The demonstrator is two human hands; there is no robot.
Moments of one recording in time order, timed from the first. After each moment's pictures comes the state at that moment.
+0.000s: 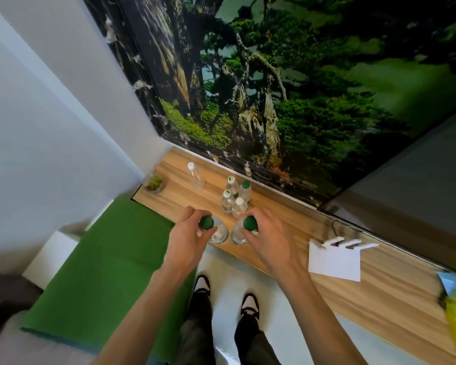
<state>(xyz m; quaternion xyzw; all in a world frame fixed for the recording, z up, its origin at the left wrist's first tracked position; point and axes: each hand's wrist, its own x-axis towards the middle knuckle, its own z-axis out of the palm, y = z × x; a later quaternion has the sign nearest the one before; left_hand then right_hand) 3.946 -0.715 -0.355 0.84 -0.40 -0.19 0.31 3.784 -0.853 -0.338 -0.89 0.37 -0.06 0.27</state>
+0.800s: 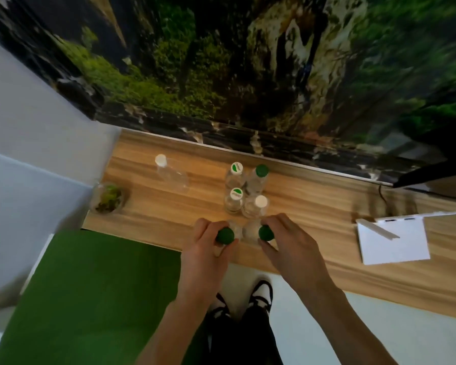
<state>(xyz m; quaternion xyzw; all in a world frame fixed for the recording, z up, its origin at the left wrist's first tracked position) 4.066 -0.791 -0.605 0.79 -0.45 -0.28 0.32 3.896 -0.891 -0.591 -0.86 0.46 -0.04 0.22</state>
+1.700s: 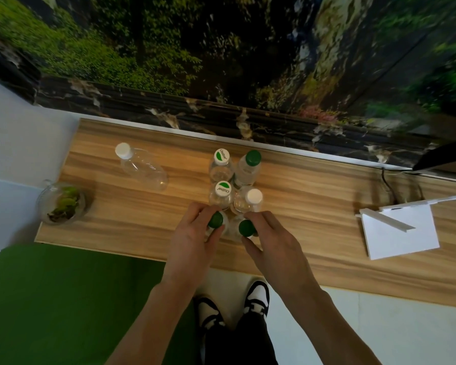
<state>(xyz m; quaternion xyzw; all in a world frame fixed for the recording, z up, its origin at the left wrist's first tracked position) 4.084 -0.831 -0.706 0.75 -0.54 -0.26 0.28 3.908 -0.889 -0.679 -0.82 0.48 -0.08 0.29</state>
